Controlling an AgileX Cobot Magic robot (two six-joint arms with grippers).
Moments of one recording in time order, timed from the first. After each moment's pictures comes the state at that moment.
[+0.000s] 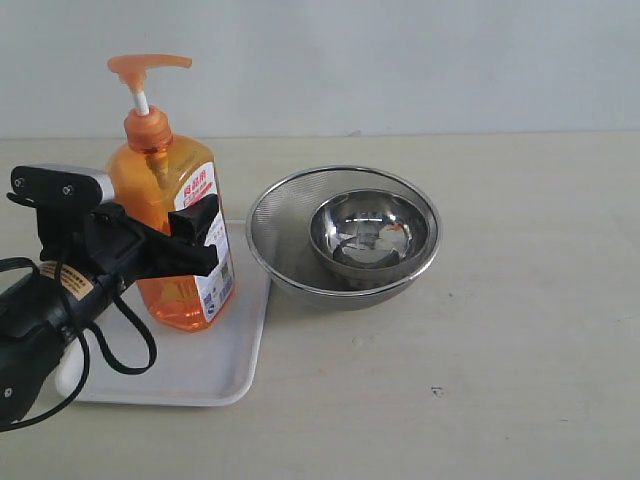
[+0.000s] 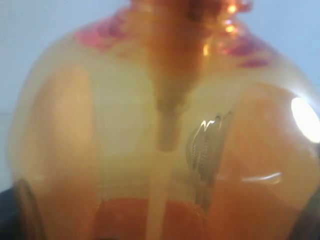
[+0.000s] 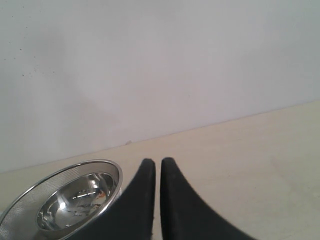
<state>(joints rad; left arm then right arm) -0.46 1.87 -0.45 -0.14 -1.21 -0.02 0.10 0.00 0.00 0.73 0.04 -0.42</state>
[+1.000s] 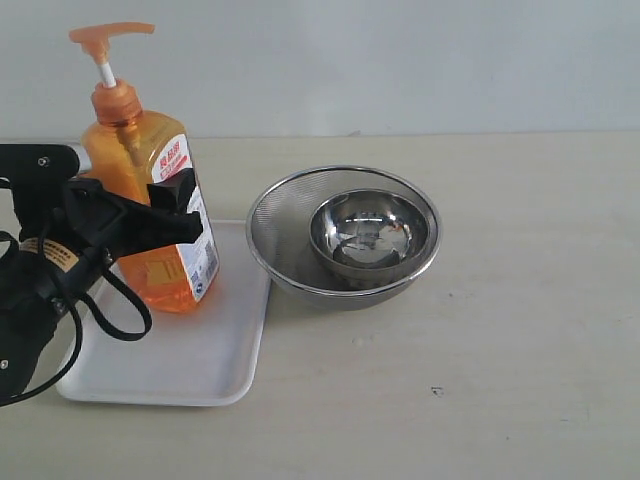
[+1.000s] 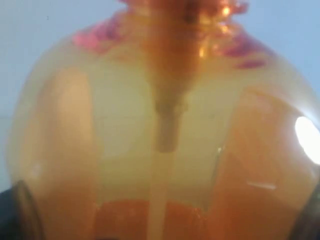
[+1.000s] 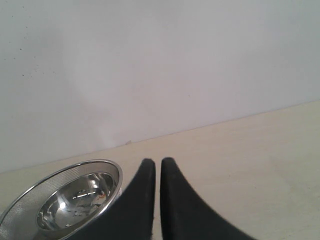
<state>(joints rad) -0.46 1.79 -0.48 -0.27 -1.12 0.00 0.10 0.00 0.00 0.73 0.04 -0.42</state>
